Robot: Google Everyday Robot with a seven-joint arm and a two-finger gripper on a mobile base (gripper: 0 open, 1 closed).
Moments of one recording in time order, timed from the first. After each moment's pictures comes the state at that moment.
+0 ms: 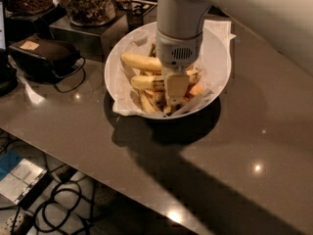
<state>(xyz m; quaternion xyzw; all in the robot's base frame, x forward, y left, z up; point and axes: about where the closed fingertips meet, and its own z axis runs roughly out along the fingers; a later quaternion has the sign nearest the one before) 0.503 -0.049 0.904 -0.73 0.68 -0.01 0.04</state>
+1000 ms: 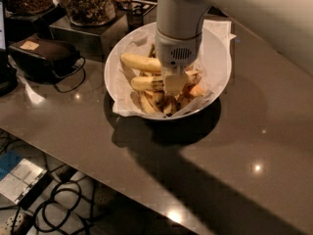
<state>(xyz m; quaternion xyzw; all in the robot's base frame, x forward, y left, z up) 0.507 -0.045 0.904 -0.73 0.68 -0.01 0.05</state>
